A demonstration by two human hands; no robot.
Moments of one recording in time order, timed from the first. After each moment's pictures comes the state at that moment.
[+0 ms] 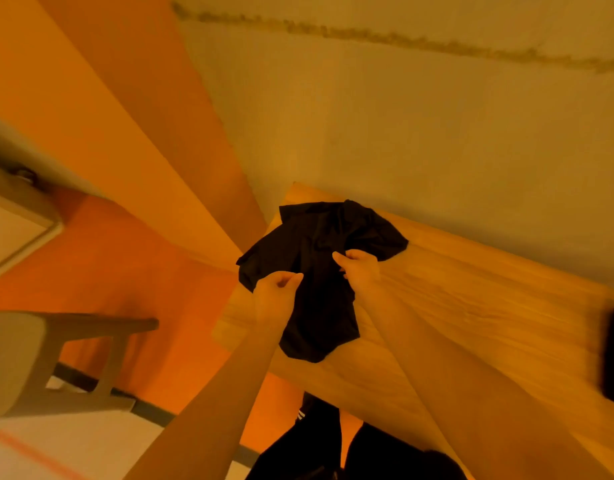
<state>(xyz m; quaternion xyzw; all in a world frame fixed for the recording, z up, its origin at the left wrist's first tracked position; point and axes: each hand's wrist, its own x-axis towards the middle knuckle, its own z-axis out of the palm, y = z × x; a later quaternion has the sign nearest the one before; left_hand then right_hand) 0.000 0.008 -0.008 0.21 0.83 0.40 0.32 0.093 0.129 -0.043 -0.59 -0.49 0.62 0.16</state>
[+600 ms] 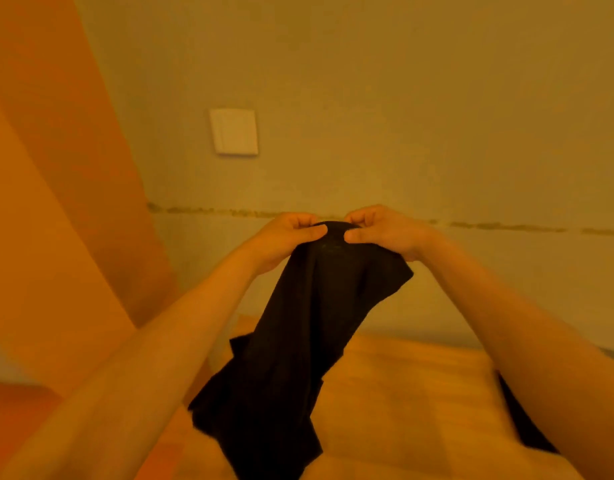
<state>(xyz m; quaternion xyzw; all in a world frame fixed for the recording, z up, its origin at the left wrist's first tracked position) -0.003 0.137 0.264 0.58 0.50 0.42 0.48 0.187 0.188 0.293 -0.34 -0.77 0.52 0.16</state>
